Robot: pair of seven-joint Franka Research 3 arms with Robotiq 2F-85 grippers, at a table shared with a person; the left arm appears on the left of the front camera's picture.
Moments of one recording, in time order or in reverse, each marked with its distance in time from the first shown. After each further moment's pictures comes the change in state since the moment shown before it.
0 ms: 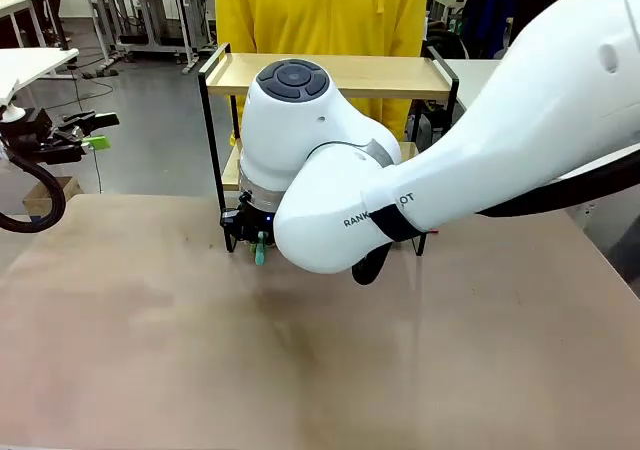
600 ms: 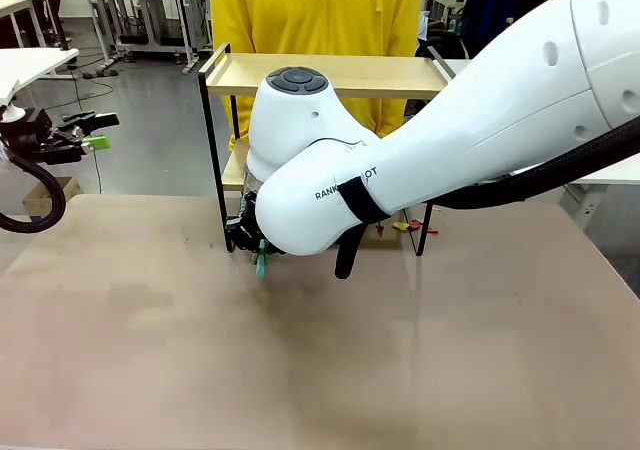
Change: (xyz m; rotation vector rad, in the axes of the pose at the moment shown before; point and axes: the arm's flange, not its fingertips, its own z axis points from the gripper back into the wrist) left arm 0.000 0.000 0.000 0.000 0.000 0.000; right arm 0.017 -0.006 -0.030 0.003 0.140 -0.011
